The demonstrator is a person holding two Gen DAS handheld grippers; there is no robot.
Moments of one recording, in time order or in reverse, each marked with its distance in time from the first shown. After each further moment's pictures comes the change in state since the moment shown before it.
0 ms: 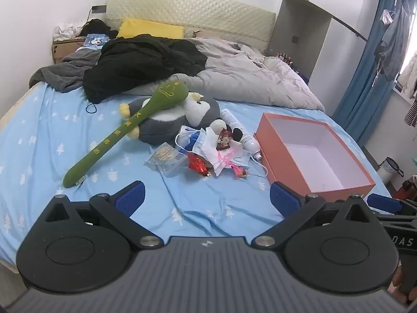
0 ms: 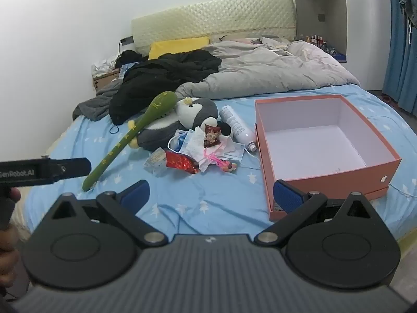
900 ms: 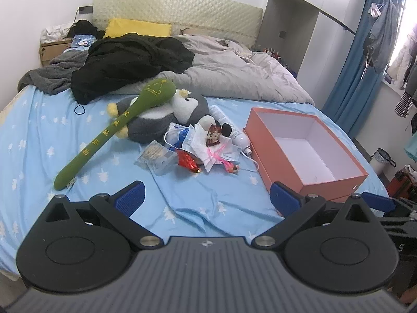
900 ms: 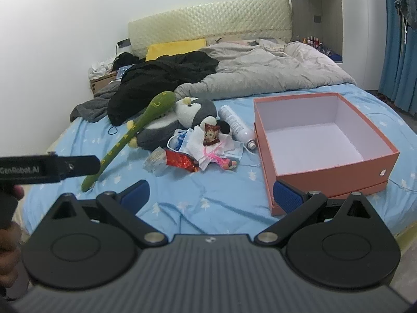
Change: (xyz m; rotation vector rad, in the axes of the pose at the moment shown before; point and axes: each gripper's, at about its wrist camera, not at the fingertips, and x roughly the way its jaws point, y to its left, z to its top) left arm 0.004 -0.002 -0.002 0.040 0.015 -0.048; right arm -0.004 0.009 -0.014 0.008 -0.019 -0.029
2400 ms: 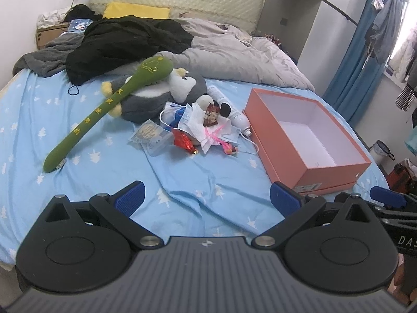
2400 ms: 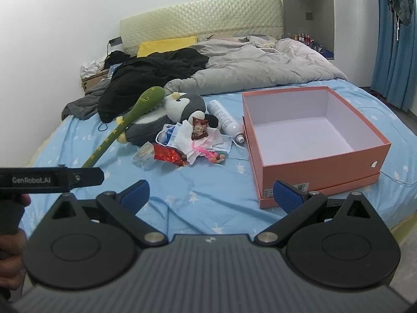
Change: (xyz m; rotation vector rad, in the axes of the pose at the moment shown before) left arm 0.031 0.000 -0.015 -0.013 0.071 -0.019; right arm 0.005 -0.008 -0.013 0.008 0.010 -0.035
